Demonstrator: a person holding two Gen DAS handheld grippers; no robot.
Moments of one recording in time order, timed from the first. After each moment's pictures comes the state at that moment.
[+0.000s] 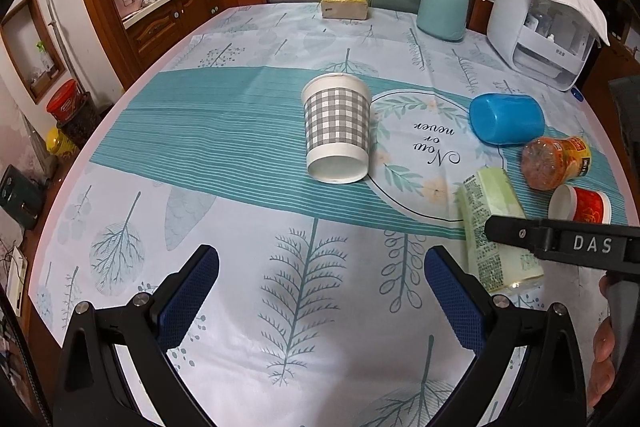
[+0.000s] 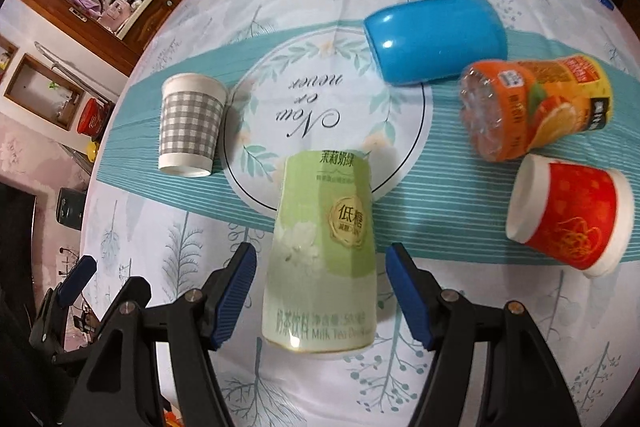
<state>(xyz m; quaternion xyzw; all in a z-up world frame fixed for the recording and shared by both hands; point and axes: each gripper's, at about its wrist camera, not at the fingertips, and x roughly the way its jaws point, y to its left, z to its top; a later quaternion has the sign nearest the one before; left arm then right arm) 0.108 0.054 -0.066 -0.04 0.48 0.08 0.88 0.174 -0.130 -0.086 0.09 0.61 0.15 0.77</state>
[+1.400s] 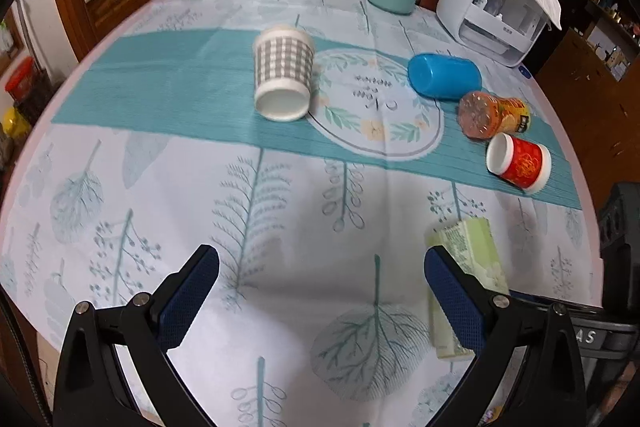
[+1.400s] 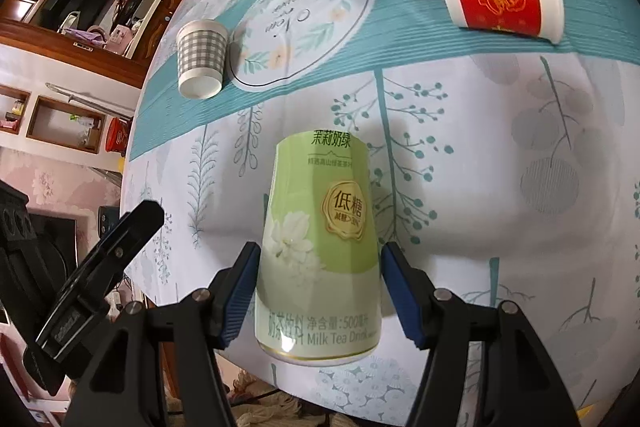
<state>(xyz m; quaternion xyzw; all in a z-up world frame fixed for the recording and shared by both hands) 0.057 0.042 -0.071 -0.09 0.51 -0.02 0.85 0.061 -0.168 -0.100 0.20 0.63 0.15 0.73</state>
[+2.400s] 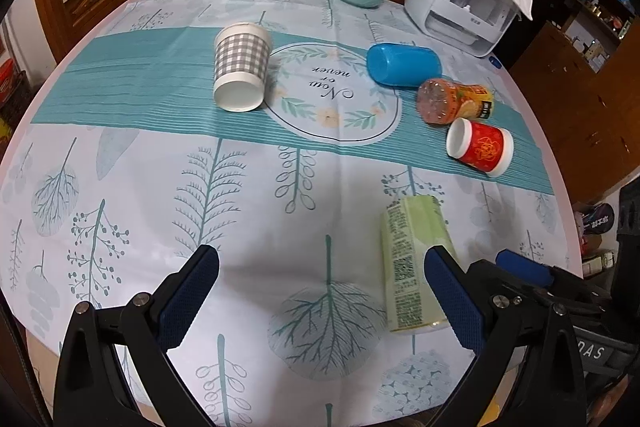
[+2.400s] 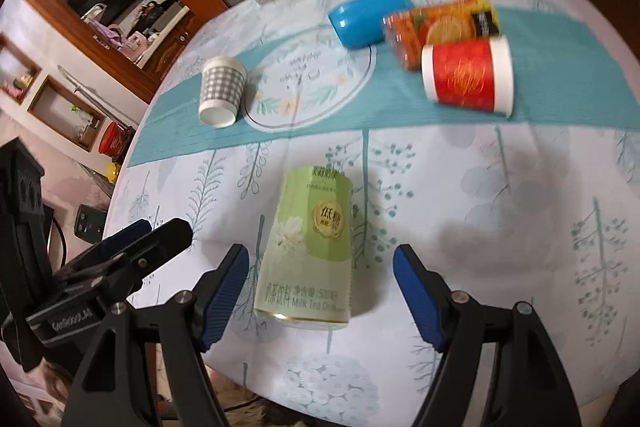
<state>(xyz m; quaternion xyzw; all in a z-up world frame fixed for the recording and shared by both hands) 0.042 0.021 -0.057 -0.10 0.51 -0.06 0.85 0.032 -0.182 -0.052 0.13 0.54 0.15 0.82</state>
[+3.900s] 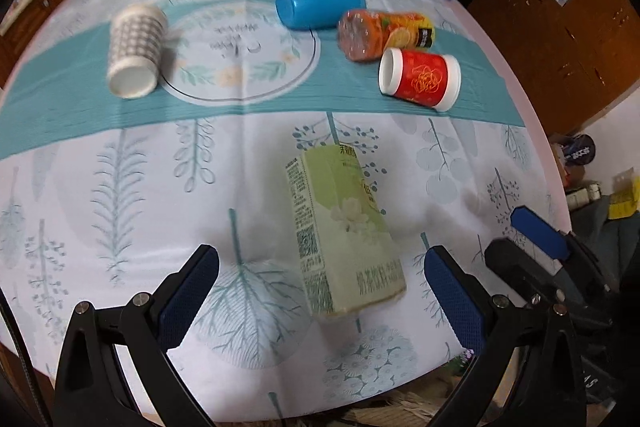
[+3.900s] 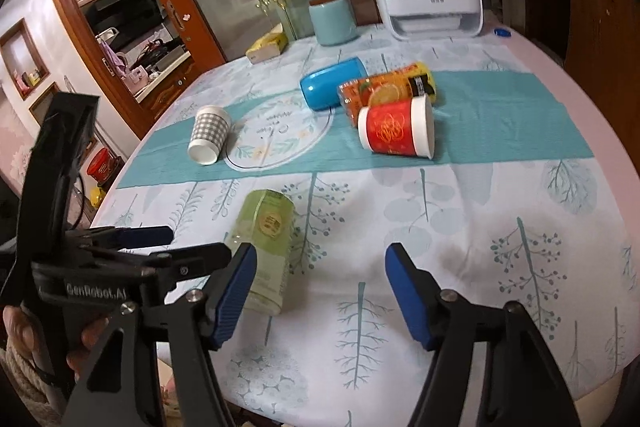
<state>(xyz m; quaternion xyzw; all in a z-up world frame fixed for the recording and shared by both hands) 0.058 -0.049 -0.074 -0.04 0.58 -0.16 0.80 -0.017 -0.229 -0.035 0.10 0.44 0.11 0.88</state>
